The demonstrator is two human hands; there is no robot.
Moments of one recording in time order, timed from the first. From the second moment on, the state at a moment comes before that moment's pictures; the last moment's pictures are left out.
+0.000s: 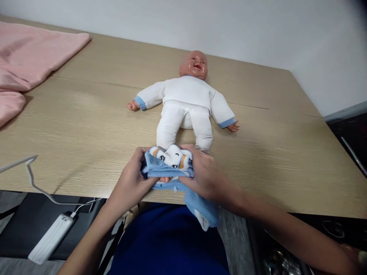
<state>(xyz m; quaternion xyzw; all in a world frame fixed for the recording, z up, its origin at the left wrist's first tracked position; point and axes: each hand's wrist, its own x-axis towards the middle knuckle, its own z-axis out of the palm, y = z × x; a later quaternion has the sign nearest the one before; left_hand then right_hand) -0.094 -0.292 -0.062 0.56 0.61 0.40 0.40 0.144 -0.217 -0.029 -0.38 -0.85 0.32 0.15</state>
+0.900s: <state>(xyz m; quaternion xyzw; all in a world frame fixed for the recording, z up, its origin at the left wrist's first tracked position) -0.120 -0.249 -0.050 0.65 0.54 0.34 0.41 0.150 -0.182 -0.036 -0.19 -0.91 0.32 0.19</state>
